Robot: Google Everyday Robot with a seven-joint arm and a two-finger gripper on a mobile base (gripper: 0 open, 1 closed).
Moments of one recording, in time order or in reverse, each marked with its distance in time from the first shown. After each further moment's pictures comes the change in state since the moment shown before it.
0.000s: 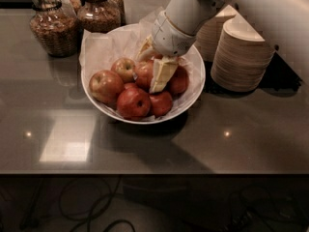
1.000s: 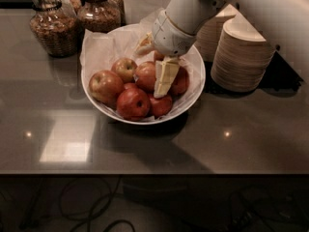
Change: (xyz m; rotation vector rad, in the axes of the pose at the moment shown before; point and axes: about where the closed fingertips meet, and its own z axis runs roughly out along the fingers) arm 0.000 0.000 -0.001 0.001 0.000 0.001
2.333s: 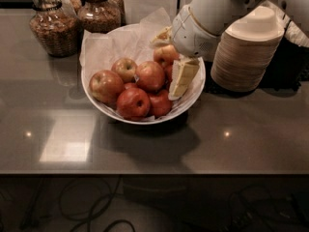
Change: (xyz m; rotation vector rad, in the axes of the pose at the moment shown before) arm 0.009 0.032 -0.043 0.092 0.037 0.060
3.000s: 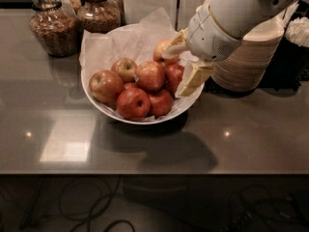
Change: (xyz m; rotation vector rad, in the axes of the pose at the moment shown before) arm 0.002 0.027 -0.026 0.033 0.015 0.041
